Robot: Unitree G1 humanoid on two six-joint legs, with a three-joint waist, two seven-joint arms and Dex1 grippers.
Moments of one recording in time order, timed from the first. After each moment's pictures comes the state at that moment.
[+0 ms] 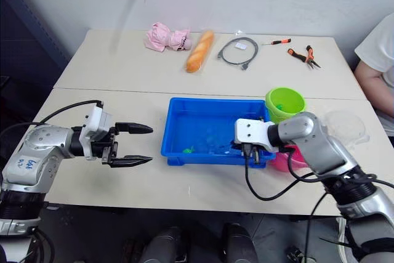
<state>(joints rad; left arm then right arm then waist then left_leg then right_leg) -0.37 0.77 0.06 -0.03 -0.47 0.31 -1.26 -0.62 -0.79 0.39 -0.08 0.05 0.31 1.15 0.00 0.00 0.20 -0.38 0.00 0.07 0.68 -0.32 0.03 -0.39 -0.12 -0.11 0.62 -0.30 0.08</state>
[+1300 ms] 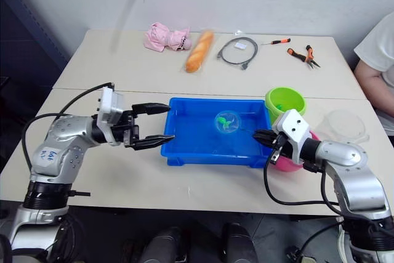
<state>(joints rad) -0.50 0.56 0.03 -0.07 -0.51 0.35 -1.10 -0.19 -0.73 -0.17 -0.32 0.31 0.47 0.89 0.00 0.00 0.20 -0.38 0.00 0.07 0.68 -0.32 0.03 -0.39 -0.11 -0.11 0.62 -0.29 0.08</state>
